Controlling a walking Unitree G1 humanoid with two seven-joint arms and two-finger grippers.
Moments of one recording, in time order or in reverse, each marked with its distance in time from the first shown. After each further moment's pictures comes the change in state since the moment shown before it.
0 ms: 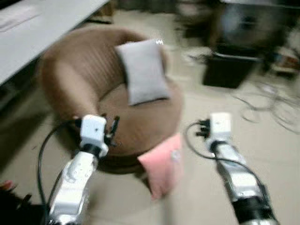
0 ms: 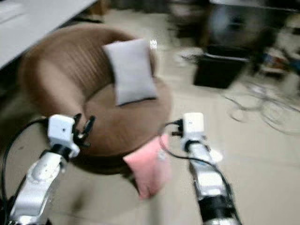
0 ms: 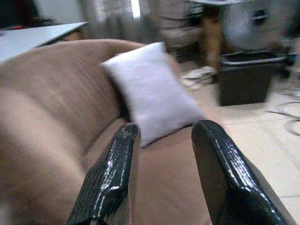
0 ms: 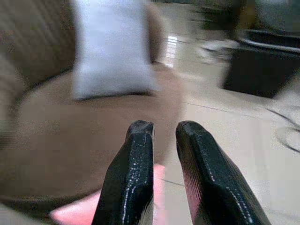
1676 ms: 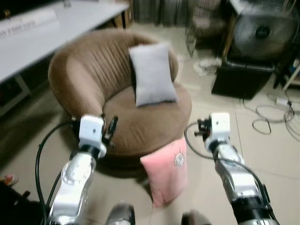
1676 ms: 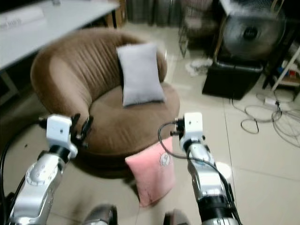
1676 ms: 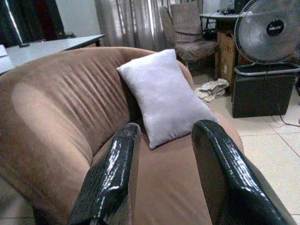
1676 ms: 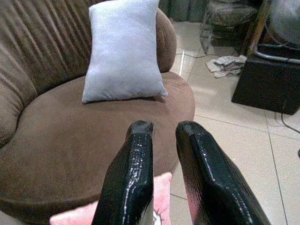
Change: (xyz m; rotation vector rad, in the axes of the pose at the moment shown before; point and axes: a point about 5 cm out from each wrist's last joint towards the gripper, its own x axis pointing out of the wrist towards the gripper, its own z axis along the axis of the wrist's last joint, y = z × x) left arm 0.000 -0.001 0.001 -0.005 -0.023 -0.010; right arm -0.001 -0.009 -0.001 0.002 0.000 -0.030
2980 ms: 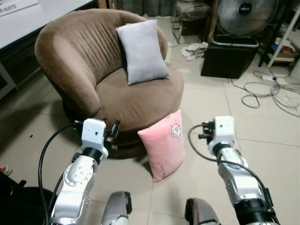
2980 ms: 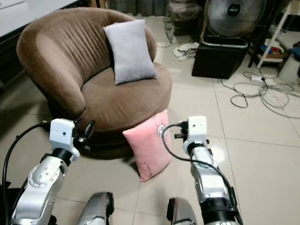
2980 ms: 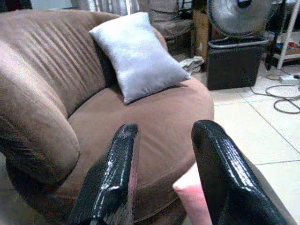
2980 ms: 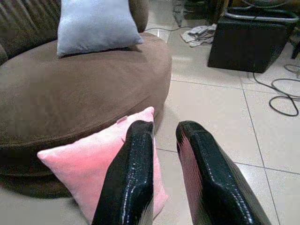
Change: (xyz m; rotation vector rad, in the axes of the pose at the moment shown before) left arm -0.001 -0.005 -0.008 -0.027 0.040 -0.015; right arm -0.005 -0.010 -0.008 0.004 0.026 -0.042
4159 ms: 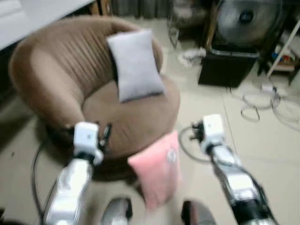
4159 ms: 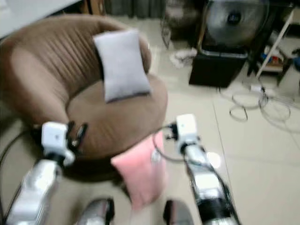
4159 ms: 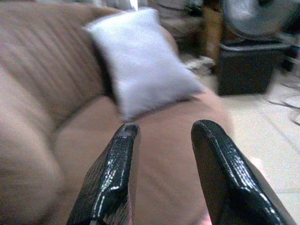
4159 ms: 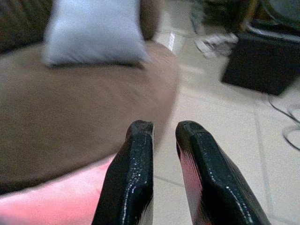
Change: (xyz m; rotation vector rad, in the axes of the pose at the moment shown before) left arm -0.007 0.000 -0.011 -0.021 0.026 0.026; right arm 0.001 0.010 -0.003 -0.086 0.024 0.085
